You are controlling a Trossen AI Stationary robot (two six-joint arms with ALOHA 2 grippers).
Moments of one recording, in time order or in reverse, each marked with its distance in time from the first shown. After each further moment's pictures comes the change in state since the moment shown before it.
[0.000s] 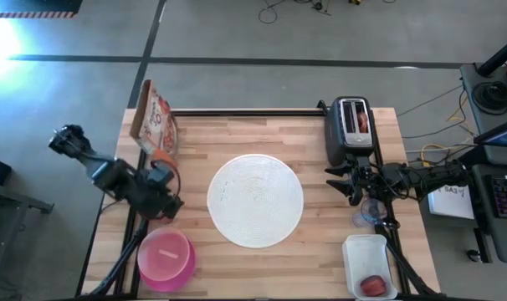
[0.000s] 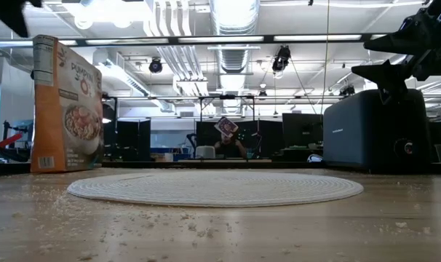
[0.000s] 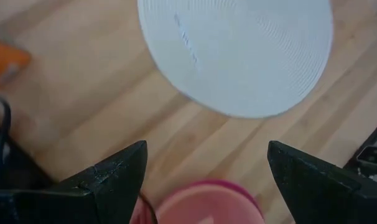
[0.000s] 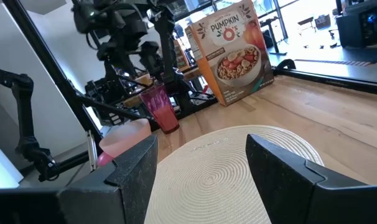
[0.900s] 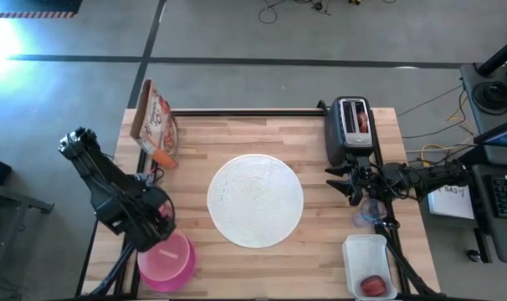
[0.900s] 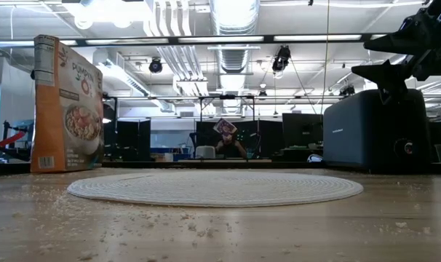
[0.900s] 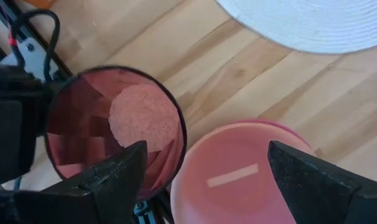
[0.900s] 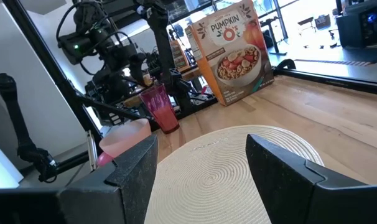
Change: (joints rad) left arm -0.226 0.189 0.028 -0.150 0.143 -0.278; right arm 0.000 0.000 0.000 0.000 0.000 0.000
